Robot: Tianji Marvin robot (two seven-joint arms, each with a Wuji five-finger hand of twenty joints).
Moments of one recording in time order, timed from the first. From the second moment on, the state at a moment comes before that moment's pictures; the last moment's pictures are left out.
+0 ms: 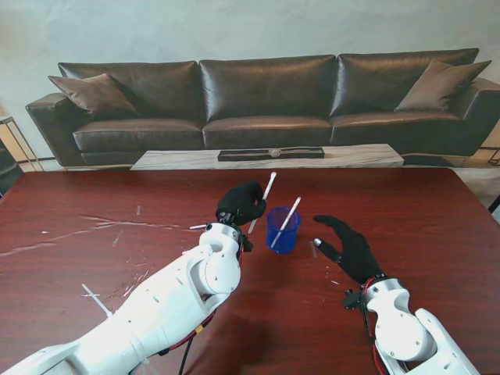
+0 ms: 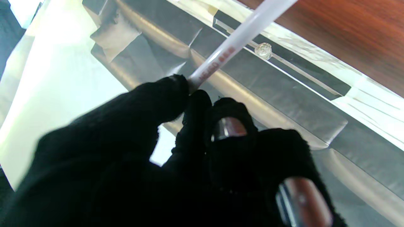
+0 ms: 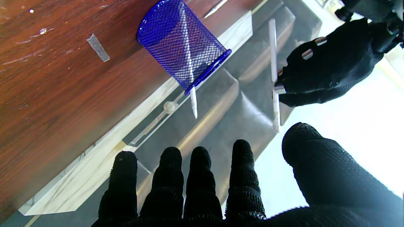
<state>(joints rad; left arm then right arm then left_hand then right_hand) 0.99 -1.43 -0.65 -1.02 0.35 0.08 0.60 -1.64 -1.15 1.37 -1.49 -0.42 -0.25 -0.16 0.72 -0.57 0.91 0.17 0.68 0.26 0.97 1.09 0.88 0.24 0.99 1.21 1.20 -0.15 1.56 0.80 1.16 -0.18 1.91 0.81 0.42 -0.26 0.64 -0.14 0.24 -0.14 0.40 0.48 0.31 -0.02 0.28 0.21 0.33 -0.05 0.11 0.24 -0.08 0.11 0.90 0.31</state>
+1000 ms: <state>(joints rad) 0.82 -1.66 -0.58 -0.59 0.17 -0.09 0.67 -1.64 -1.15 1.38 -1.49 -0.42 -0.26 -0.16 0.73 -0.49 0.82 0.12 0.61 0.15 0.97 1.12 0.82 0.22 0.97 1.22 1.13 -0.14 1.51 0.86 1.12 -0.17 1.91 0.61 0.42 -0.26 0.64 -0.14 0.24 -0.14 0.40 0.48 0.31 -0.02 0.28 0.21 0.33 -0.05 0.11 0.24 -0.08 0.11 0.90 0.31</state>
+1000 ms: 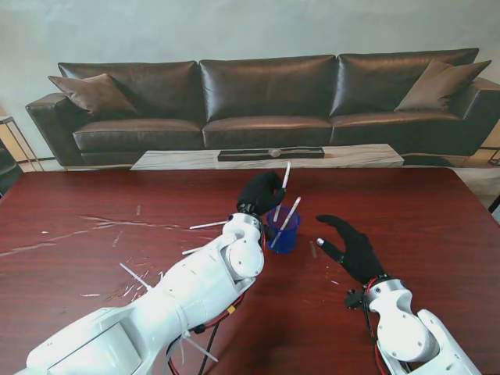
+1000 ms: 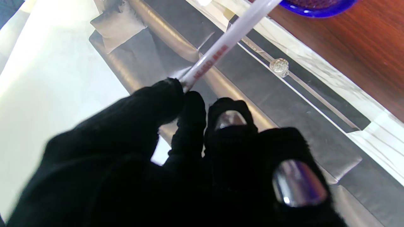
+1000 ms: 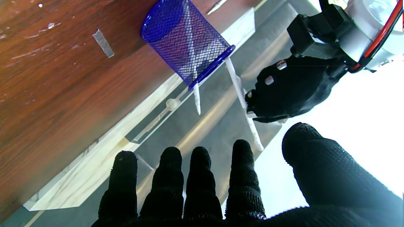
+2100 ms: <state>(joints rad) 0.92 -1.54 -0.58 -0.79 0.22 0.03 0.53 -1.64 -1.15 1.37 -1.49 -0.42 -0.25 -0.16 0.77 -0.40 0.65 0.13 0.50 0.18 0.65 0.83 0.56 0.26 0.76 1.05 0.72 0.13 1.19 0.98 0.78 0.05 1.84 0.60 0.42 -0.26 0.64 -0.14 0.24 -0.14 0.40 0.48 0.31 -0.02 0.28 0.21 0.33 -0.05 0.11 0.24 -0.08 0.12 0.91 0.31</state>
